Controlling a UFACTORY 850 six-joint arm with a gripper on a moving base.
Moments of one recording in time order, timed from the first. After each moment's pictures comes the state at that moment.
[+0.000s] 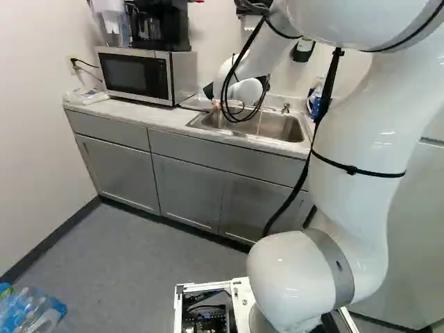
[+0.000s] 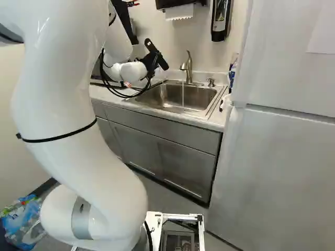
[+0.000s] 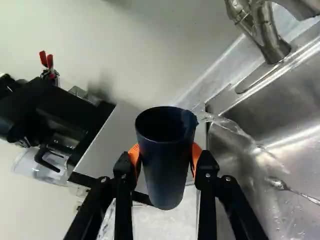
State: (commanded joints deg) arm 4.3 -10.1 -56.7 -0.1 37.0 59.6
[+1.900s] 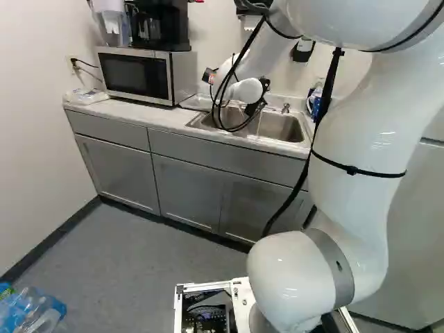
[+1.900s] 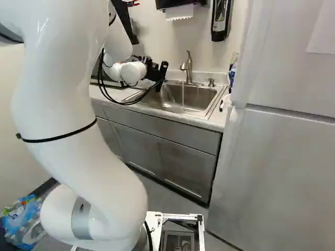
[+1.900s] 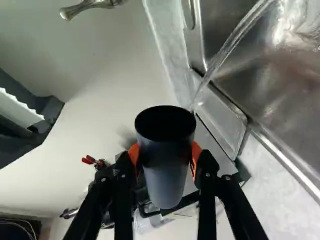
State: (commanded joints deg) arm 4.3 -10.1 -56.7 -0.1 37.0 116.9
